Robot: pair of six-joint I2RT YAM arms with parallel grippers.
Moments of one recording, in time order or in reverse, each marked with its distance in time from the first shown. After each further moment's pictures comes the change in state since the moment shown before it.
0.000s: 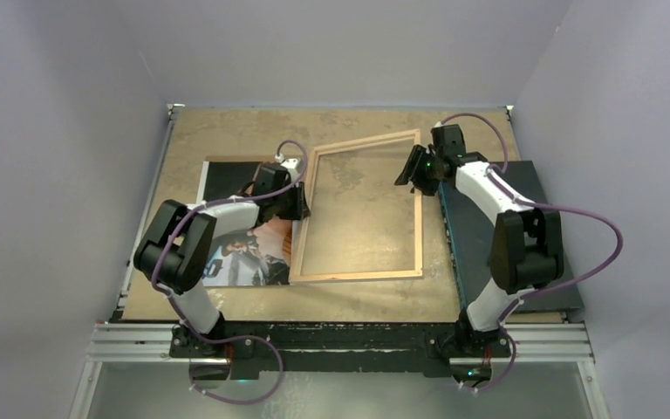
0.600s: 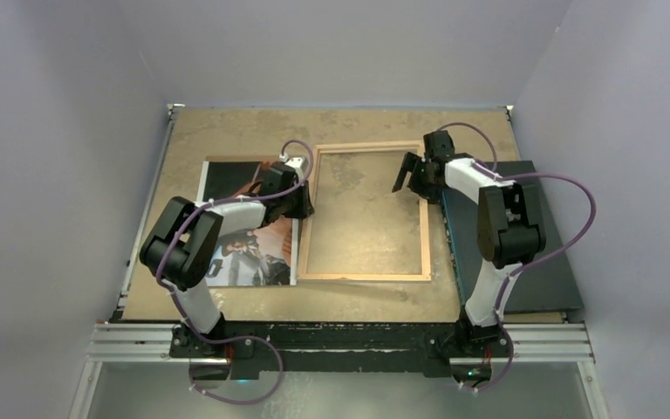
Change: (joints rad) left arm -0.051 0.047 0.036 0.039 -0.087 -0.043; right arm -0.023 0.215 0.015 0.036 0.087 -0.060
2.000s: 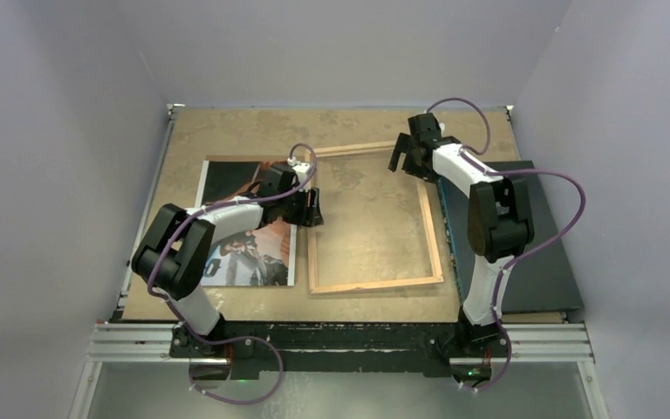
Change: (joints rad) left arm -0.016 -0.071 0.000 -0.128 0.165 0.063; right arm 0.077 0.080 0.239 -0.060 0.308 -0.017
